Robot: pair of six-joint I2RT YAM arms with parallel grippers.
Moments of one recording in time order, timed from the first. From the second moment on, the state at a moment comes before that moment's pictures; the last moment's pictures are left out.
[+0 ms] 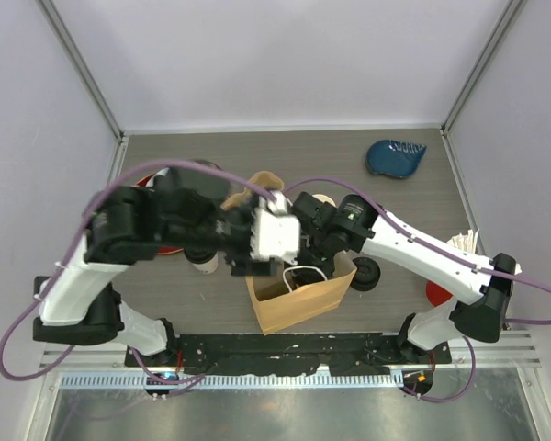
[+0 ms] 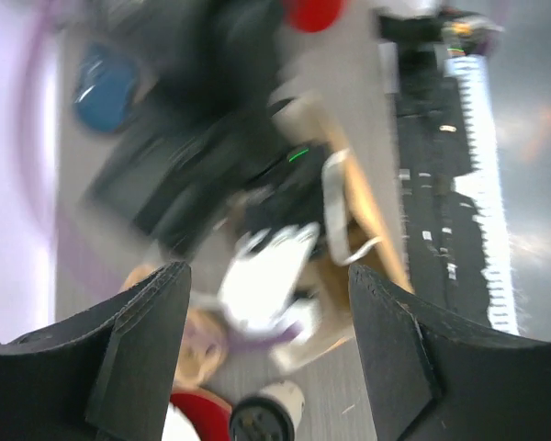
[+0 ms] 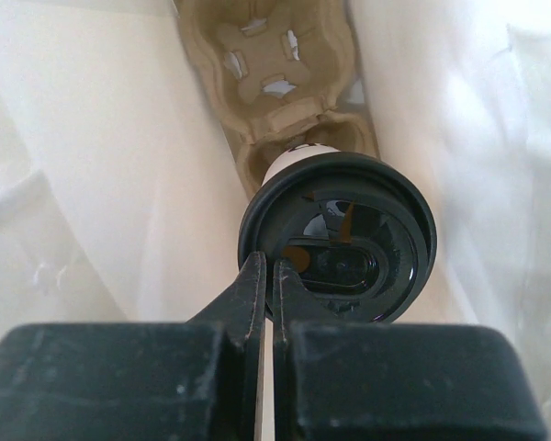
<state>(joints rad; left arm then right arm) -1.33 1.47 2.26 -1.36 0.14 0.51 1.02 1.47 1.49 -1.26 -0.26 -0.54</state>
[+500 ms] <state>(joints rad) -0.80 1.20 1.77 -1.26 0.08 0.25 1.02 1.41 1.47 -1.26 -0.27 -0.61</state>
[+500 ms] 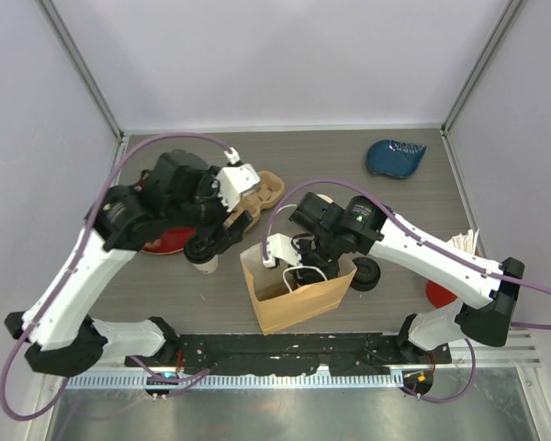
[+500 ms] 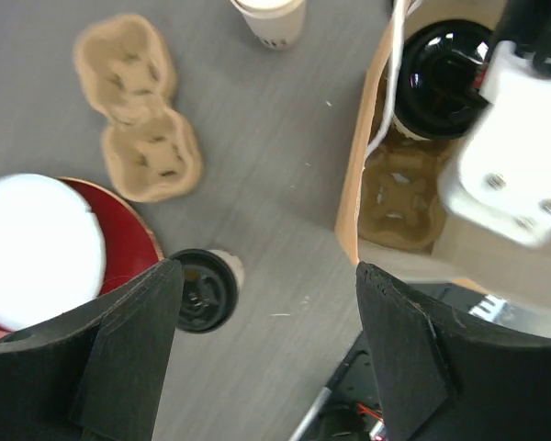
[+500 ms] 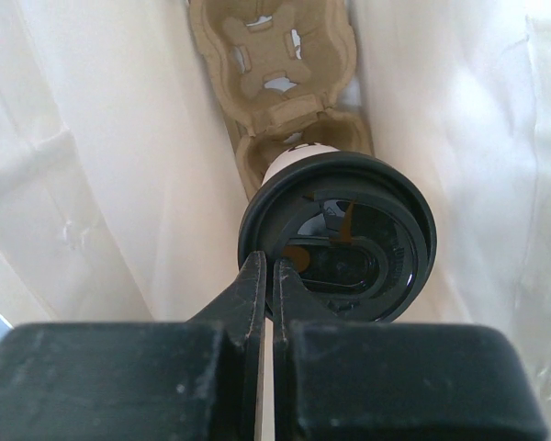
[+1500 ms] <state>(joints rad) -0.77 1.32 1.58 -1.19 0.46 0.24 1.05 1.43 1.45 -1.28 -0.21 -0.65</state>
